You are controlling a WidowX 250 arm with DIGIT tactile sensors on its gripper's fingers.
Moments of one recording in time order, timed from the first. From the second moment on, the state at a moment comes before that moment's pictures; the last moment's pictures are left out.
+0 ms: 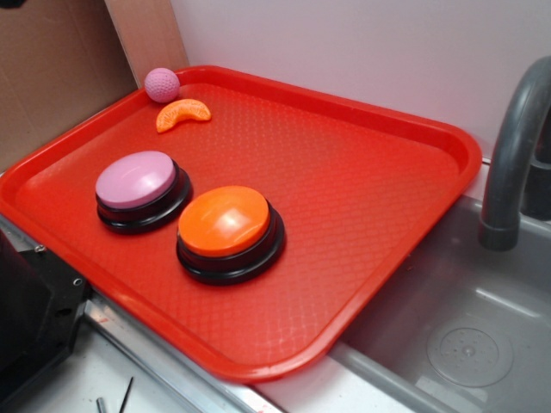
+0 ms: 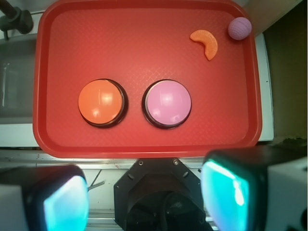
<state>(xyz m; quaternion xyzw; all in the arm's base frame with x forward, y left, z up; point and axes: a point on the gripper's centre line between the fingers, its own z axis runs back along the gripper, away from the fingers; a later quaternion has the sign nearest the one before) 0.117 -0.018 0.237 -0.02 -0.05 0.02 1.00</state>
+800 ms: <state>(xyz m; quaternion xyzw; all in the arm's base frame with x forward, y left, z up) 0.136 -0.006 0.218 -0.01 -0.05 0.12 0.99</state>
